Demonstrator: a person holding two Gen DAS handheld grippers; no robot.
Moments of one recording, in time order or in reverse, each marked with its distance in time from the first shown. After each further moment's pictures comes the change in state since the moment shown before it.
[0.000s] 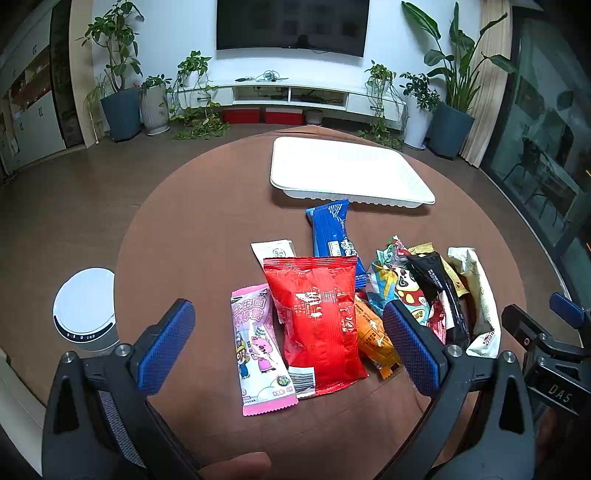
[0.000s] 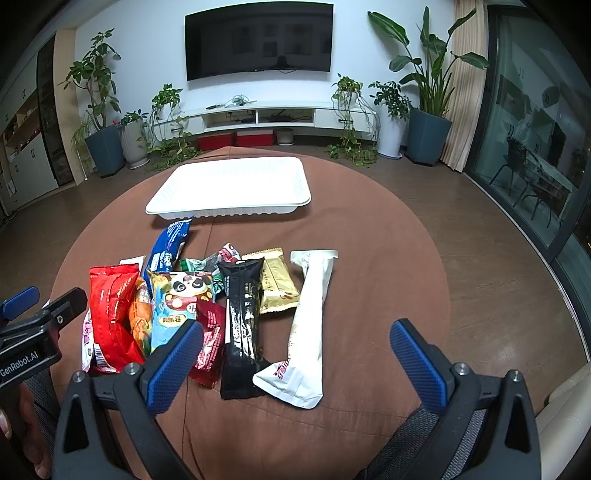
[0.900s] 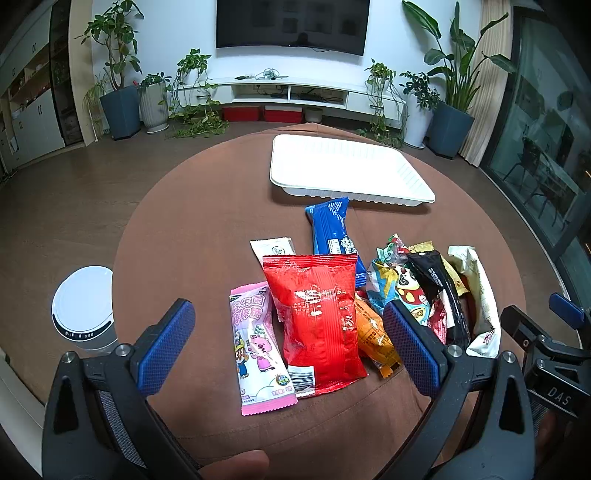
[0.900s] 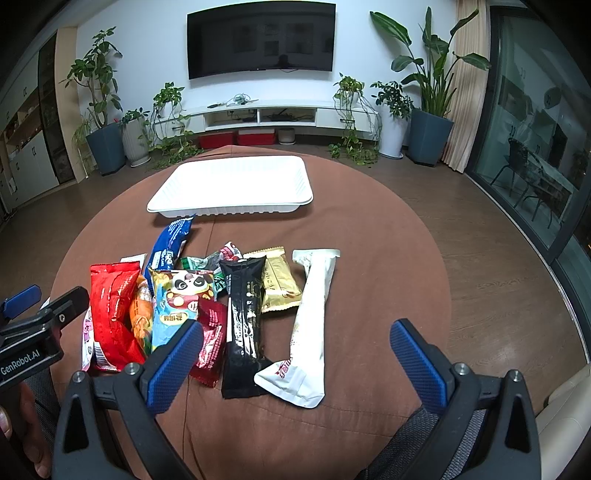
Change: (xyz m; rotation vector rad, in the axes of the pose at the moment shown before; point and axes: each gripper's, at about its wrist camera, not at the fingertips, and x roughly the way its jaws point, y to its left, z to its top) left arm 0.001 -0.001 -0.001 -0.001 0.004 -0.003; right arm 0.001 0.001 -0.001 -0.001 0.004 0.001
